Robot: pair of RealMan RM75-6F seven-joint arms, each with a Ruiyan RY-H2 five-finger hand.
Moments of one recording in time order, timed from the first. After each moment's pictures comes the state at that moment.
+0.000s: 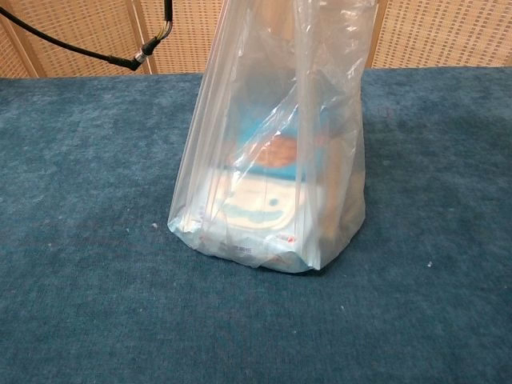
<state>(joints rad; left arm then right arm) -0.82 -1.54 -1.03 -1.57 0.51 -0.02 -0.77 0.42 -1.29 0.36 -1.66 -1.33 1.31 0.66</state>
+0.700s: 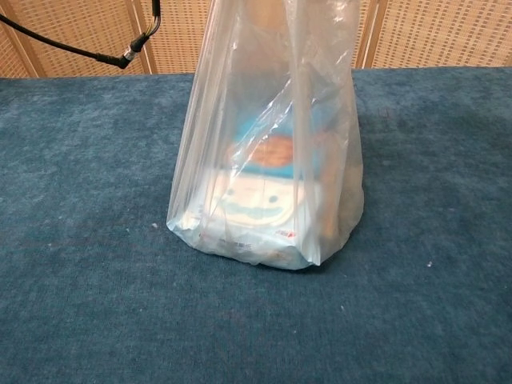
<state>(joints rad) -0.80 -1.52 -1.04 -1.60 0.50 0.02 -0.82 0.43 -1.31 0.37 -1.63 -1.32 1.30 0.67</state>
